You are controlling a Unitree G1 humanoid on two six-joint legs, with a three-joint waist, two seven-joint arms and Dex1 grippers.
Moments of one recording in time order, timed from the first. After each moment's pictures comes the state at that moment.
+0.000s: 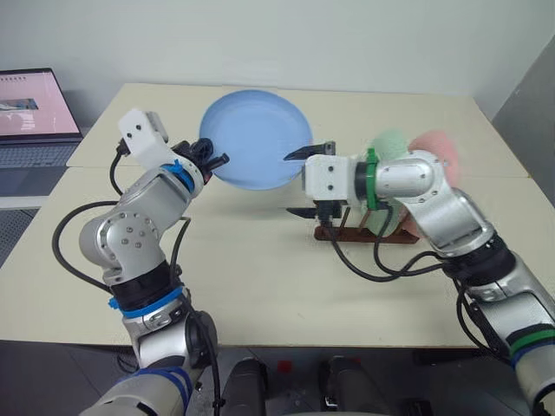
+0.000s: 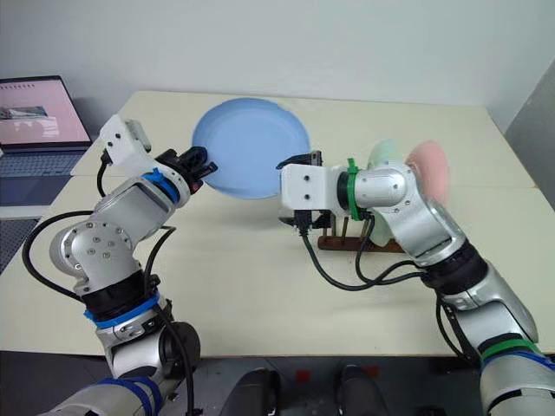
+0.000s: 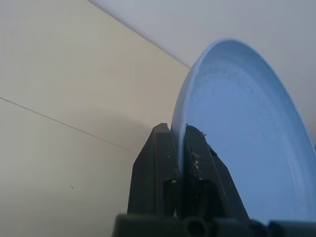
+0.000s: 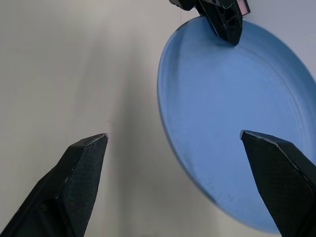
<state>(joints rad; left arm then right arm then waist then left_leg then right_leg) -0.78 0.15 0.51 -0.27 -0.69 1.17 0.27 -0.94 -0.55 0.48 -0.09 -0.12 0.23 0.90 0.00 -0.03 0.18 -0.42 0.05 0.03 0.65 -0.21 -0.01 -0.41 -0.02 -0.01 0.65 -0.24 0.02</state>
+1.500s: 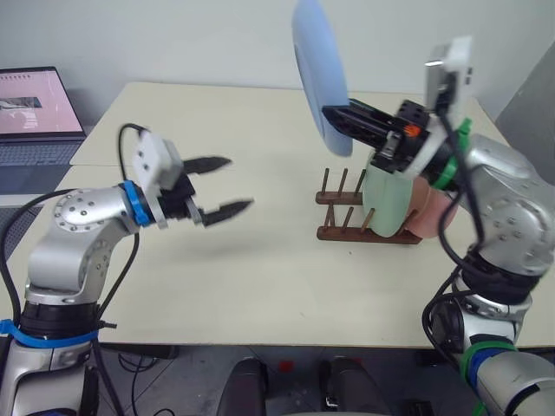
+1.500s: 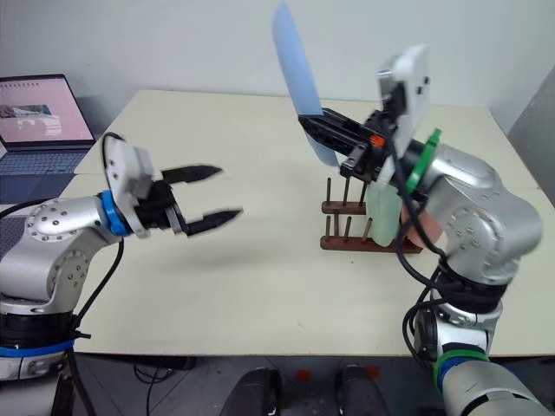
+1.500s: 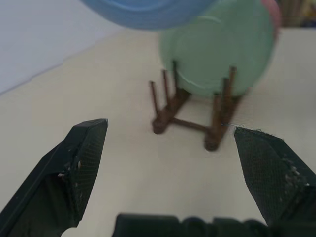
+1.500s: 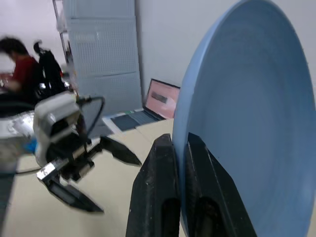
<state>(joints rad) -0.43 0.80 0.08 -0.21 -0.48 0.36 -1.04 -0.85 -0.26 -0.35 -0.53 0.63 1.23 0.65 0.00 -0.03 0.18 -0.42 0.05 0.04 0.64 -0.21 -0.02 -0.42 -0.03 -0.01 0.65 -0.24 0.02</state>
